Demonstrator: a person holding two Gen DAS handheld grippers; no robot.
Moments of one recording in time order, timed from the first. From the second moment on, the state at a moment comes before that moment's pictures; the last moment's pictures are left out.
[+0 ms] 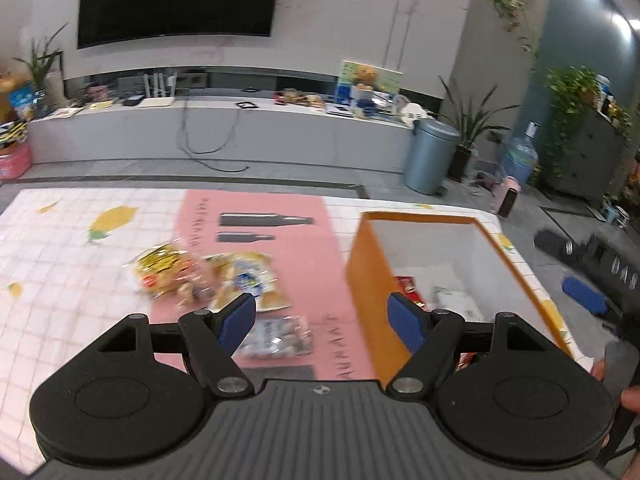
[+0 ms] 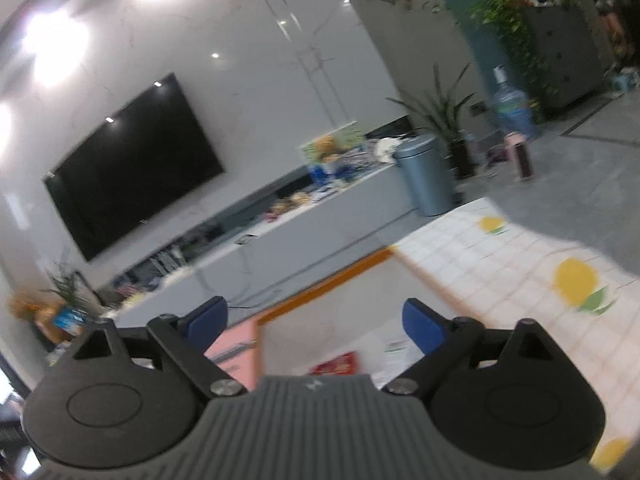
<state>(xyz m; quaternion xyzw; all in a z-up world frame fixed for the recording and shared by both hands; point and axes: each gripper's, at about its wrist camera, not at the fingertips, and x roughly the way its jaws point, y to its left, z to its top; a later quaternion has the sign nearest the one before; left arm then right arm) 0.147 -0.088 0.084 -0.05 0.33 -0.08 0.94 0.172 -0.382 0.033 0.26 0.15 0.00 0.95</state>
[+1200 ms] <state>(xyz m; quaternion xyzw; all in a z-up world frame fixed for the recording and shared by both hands) 0.158 0.077 -0.010 -0.09 0.34 0.03 0.93 0.222 -0.178 -0.079 0.03 0.27 0.13 0.95</state>
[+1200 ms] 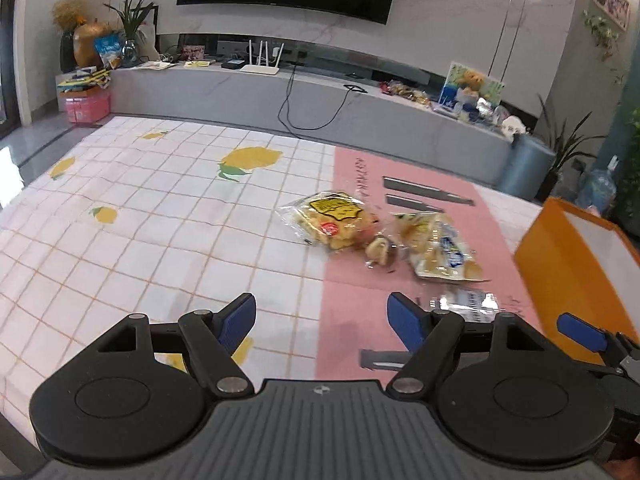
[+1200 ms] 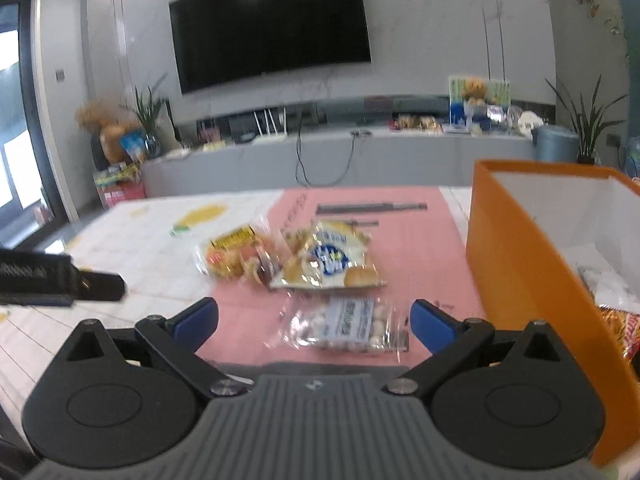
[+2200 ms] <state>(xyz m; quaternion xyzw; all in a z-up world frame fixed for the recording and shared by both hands) 0.171 0.086 -0.023 -0.14 0.40 0.00 0.91 0.301 -0.131 -0.134 -0.06 0.32 0.10 0.94</state>
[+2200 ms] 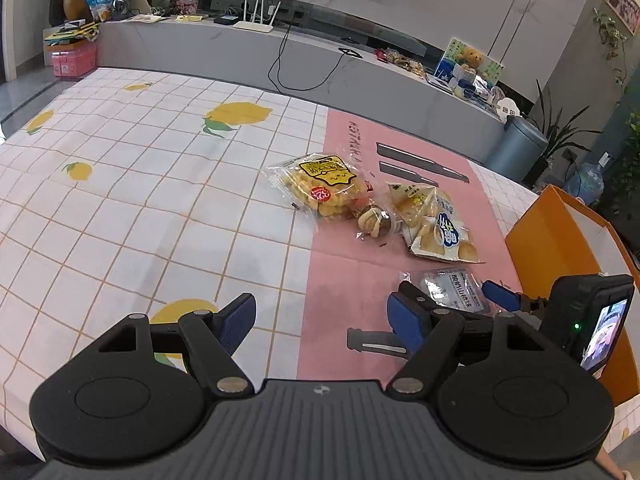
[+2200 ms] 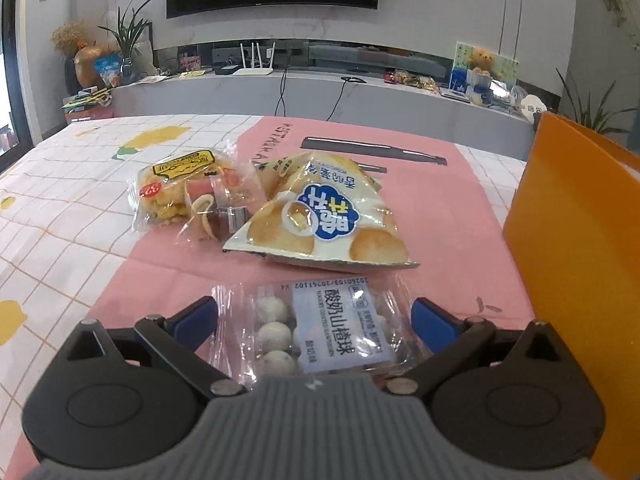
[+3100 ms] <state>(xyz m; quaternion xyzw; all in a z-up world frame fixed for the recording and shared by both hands) 0.171 0.094 -0.019 -0.21 0.40 -0.04 0.89 0.258 -0.153 -0.104 -0.04 0.30 0.11 0.95</state>
